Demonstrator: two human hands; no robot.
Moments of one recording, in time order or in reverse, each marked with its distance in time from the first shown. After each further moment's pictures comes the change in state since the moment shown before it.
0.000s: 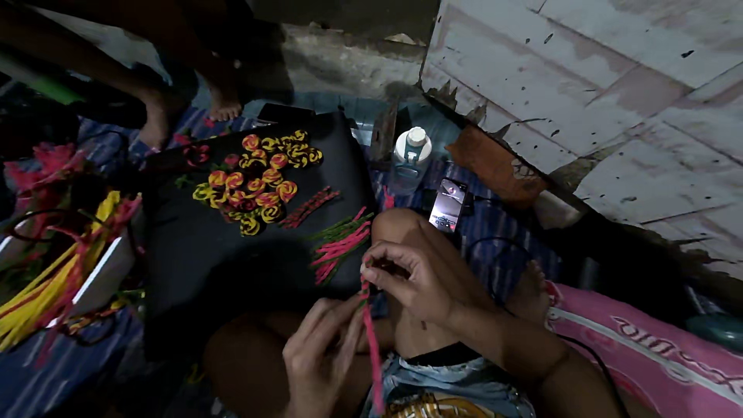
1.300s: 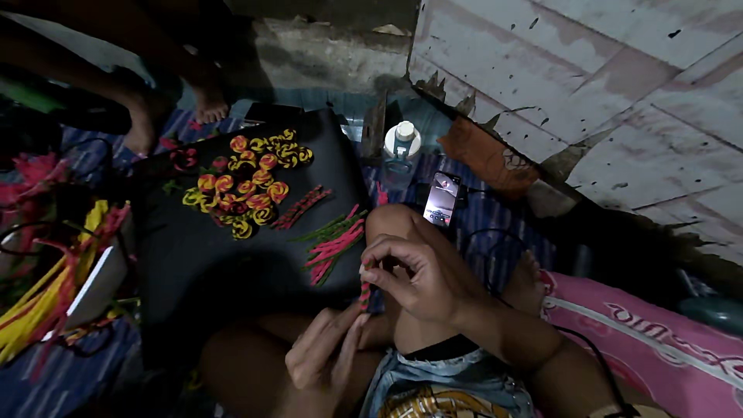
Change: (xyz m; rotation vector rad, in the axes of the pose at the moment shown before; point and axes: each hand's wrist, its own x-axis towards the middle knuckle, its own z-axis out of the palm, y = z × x) left_hand -0.007 0.000 0.007 -0.026 -0.022 0.056; right_hand 0.000 -0.013 -0.007 -0.105 0.028 -0.145
